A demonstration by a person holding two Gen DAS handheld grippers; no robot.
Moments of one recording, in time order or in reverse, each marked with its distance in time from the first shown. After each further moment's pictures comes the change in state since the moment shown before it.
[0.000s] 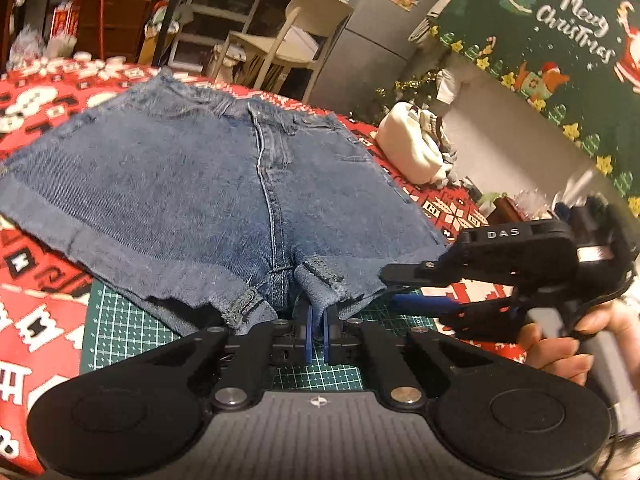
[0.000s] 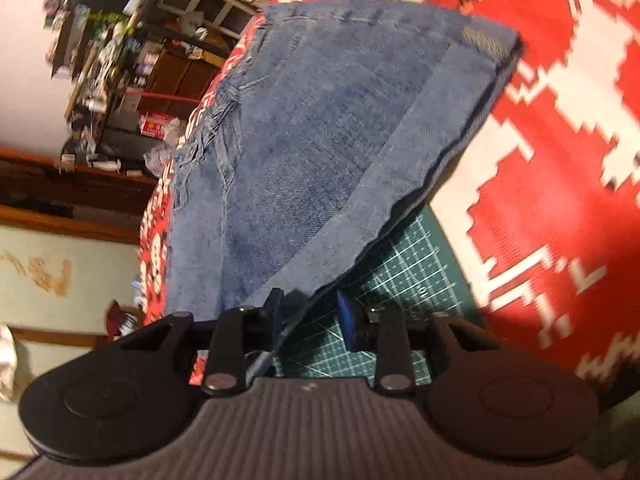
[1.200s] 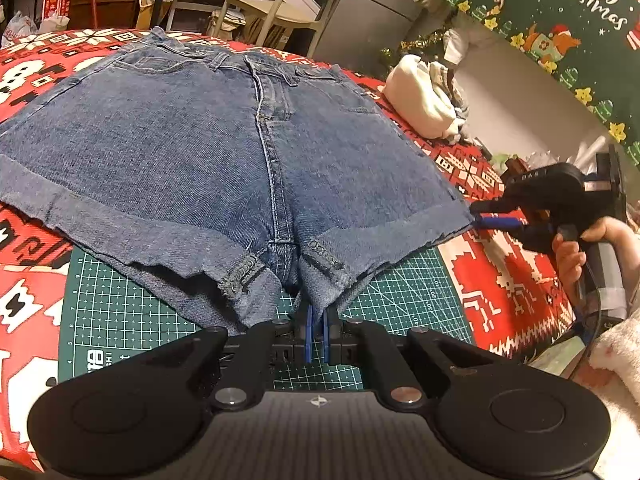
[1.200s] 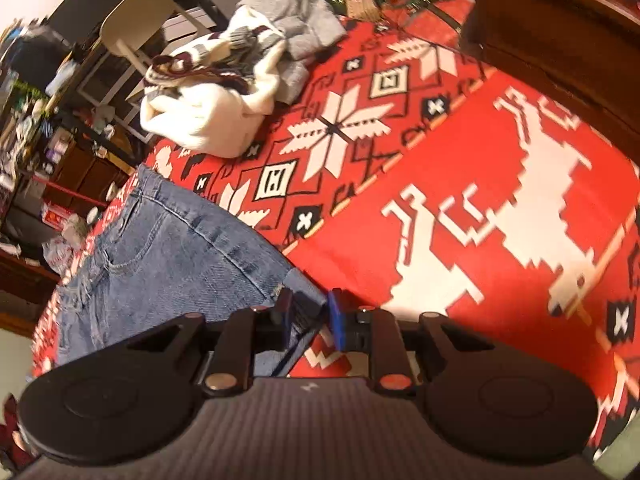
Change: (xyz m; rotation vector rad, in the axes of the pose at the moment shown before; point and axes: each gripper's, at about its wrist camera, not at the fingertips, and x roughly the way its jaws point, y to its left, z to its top) left arm 0.025 -0.004 -0.011 0.047 0.115 0.035; right arm -0.050 -0.041 0.096 -0.081 -0.347 -0.369
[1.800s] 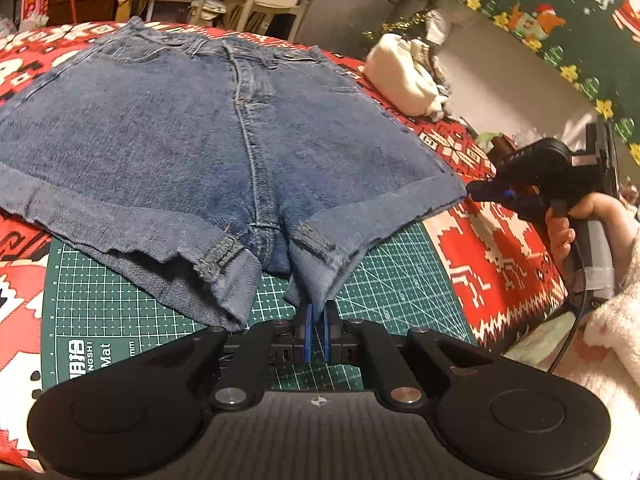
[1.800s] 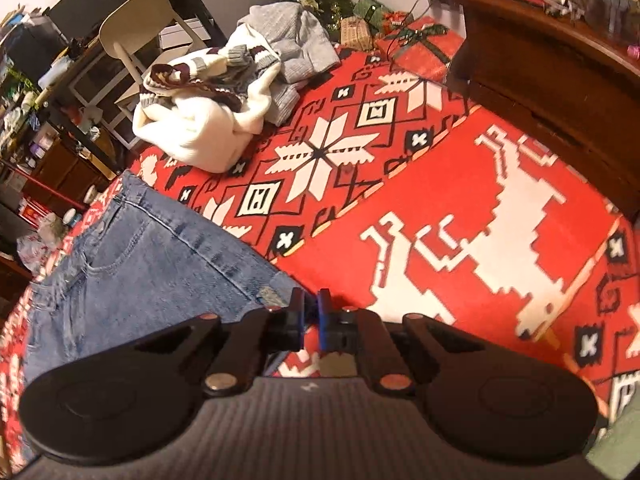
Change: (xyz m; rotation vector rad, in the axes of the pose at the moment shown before) left arm 0.000 -0.008 -0.006 0.064 0.042 -0.037; right arm -0.012 0.002 -0.003 -0.058 -0.081 -0.089
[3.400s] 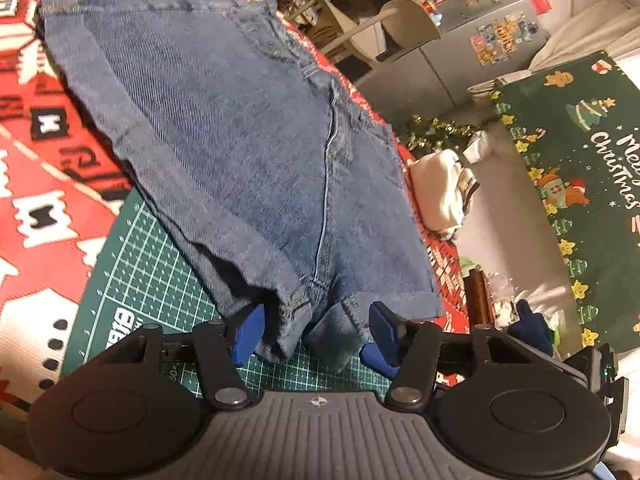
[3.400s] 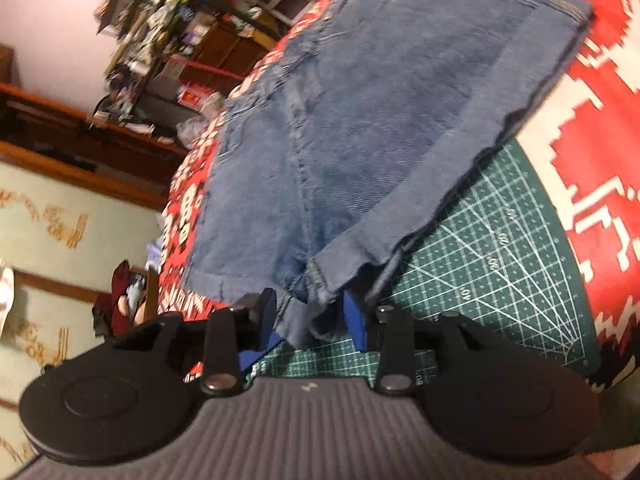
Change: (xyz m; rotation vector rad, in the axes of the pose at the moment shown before) left arm -0.021 0.075 0.004 -0.534 -0.114 -0.169; right arm -0.037 0.091 -0.145 -0.046 0.375 0.543
